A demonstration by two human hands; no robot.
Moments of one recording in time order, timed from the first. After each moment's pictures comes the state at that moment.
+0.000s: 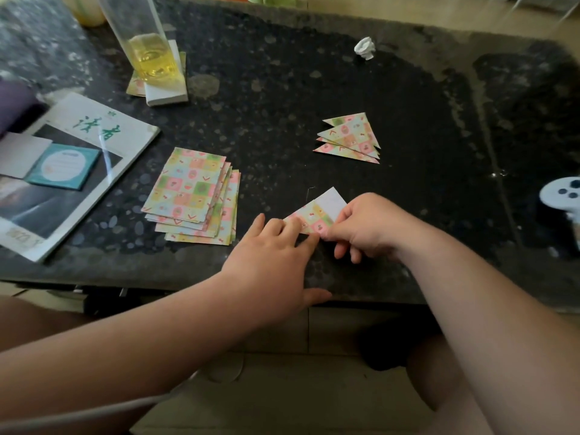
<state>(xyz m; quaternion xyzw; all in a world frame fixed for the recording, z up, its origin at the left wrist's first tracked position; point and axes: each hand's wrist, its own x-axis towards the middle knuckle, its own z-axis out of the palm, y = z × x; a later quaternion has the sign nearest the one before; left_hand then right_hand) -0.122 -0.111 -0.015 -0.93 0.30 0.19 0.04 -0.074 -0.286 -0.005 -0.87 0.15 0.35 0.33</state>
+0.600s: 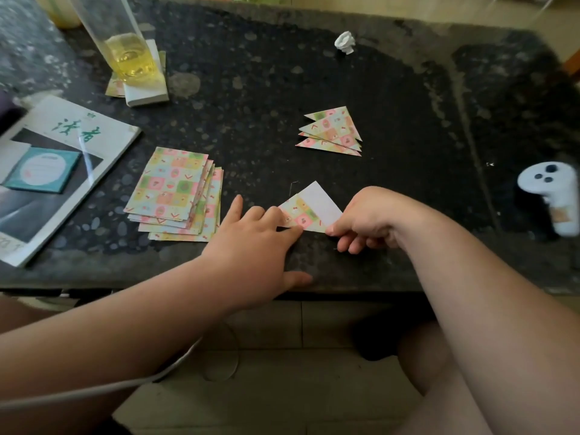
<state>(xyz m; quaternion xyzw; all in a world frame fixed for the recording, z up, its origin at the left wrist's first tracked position) -0.114 -0.113 -0.003 -0.93 0.28 0.22 0.05 -0.072 -0.311 -0.002 -0.83 0.24 0.39 0.32</state>
